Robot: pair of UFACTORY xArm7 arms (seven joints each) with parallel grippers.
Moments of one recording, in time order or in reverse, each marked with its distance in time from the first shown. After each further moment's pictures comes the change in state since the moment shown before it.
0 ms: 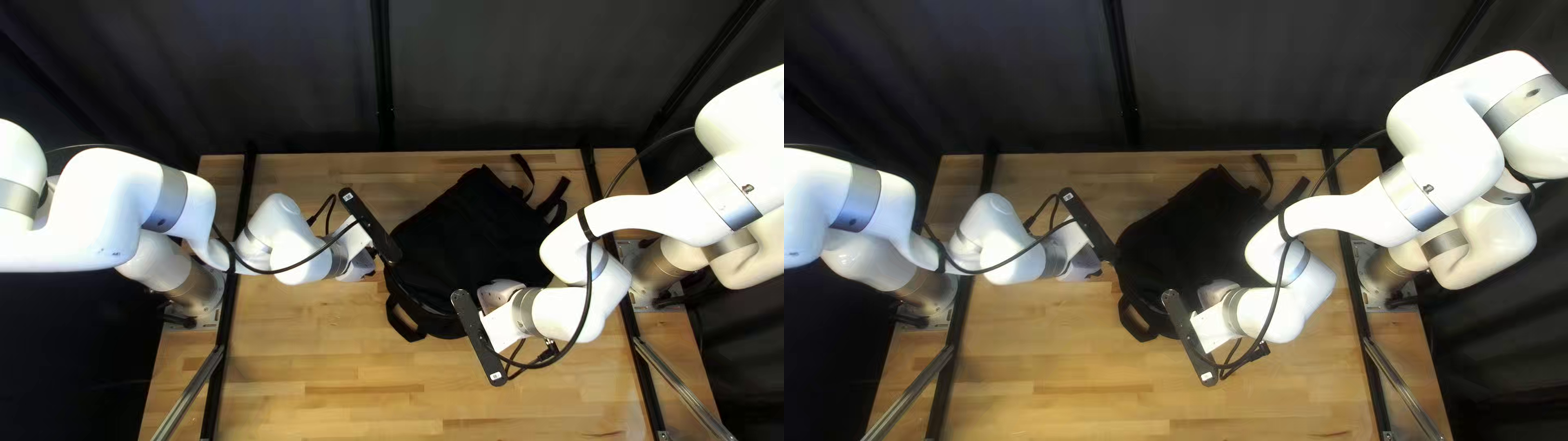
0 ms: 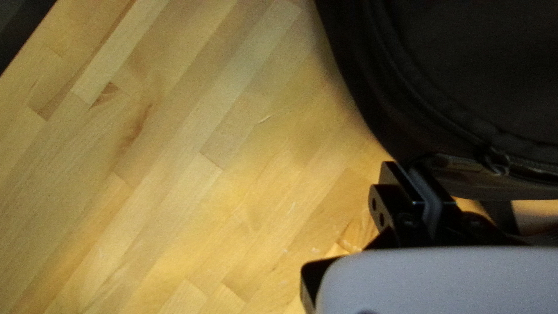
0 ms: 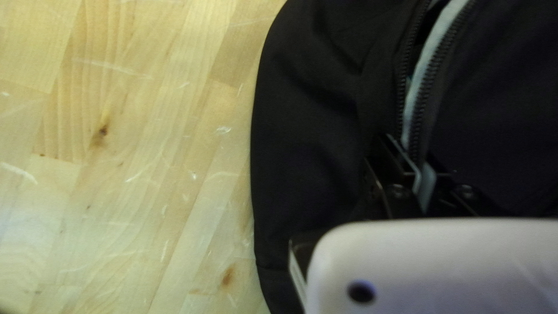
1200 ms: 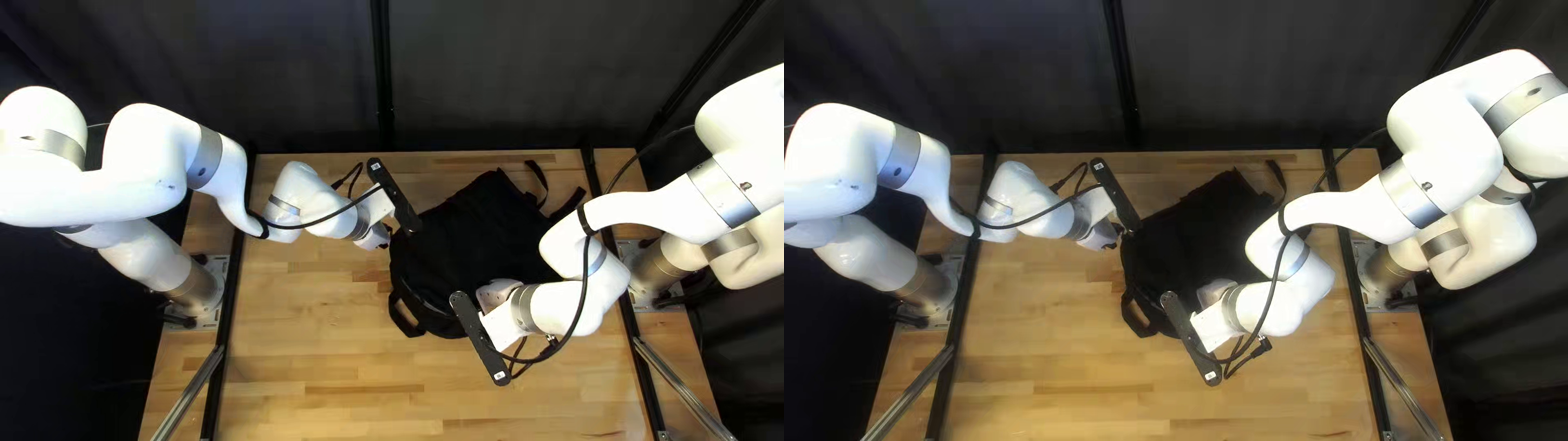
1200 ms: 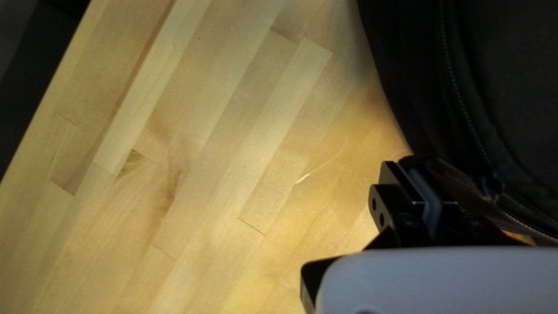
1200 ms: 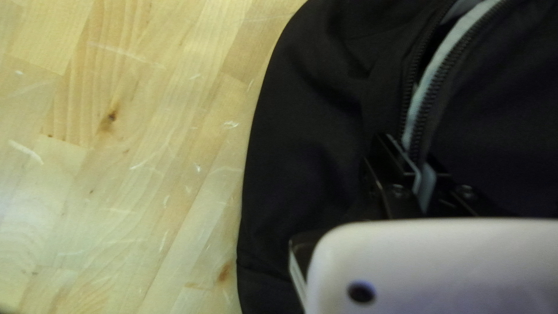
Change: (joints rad) left arm 0.089 0.169 0.107 0.119 -0.053 -0.028 0.363; right arm -0.006 -0.002 -0.012 -0.011 0.044 -0.039 -0.100
